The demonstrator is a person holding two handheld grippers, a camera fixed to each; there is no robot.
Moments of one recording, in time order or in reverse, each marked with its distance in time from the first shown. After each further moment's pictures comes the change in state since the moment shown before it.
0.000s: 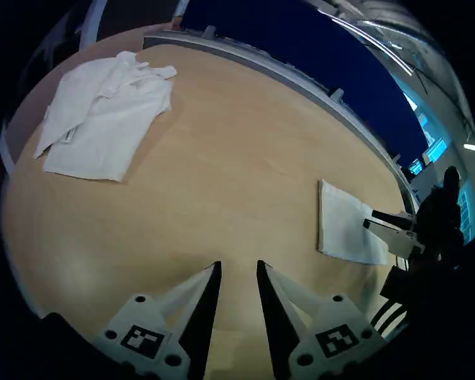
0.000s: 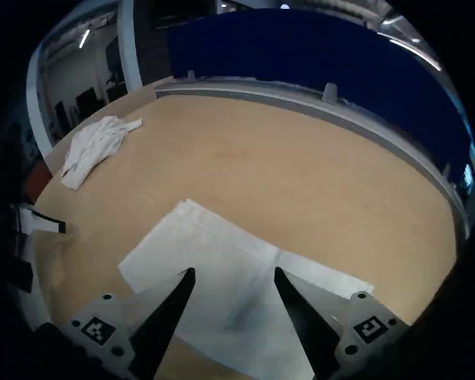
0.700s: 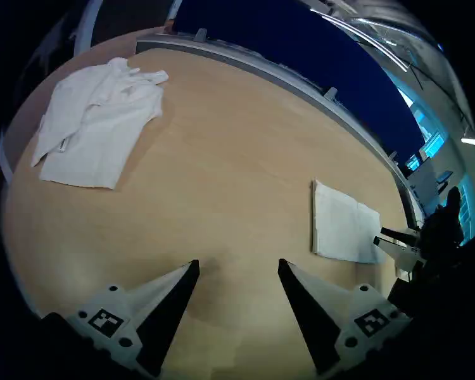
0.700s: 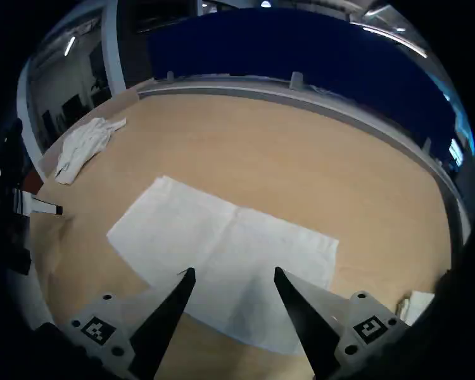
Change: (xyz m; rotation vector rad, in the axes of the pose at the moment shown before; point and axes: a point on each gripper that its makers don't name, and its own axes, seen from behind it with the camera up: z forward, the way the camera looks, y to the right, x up) left arm 0.007 0.008 0.000 -0.016 0.009 0.025; right arm -0.046 0.042 -0.046 -0.071 -0.013 0.067
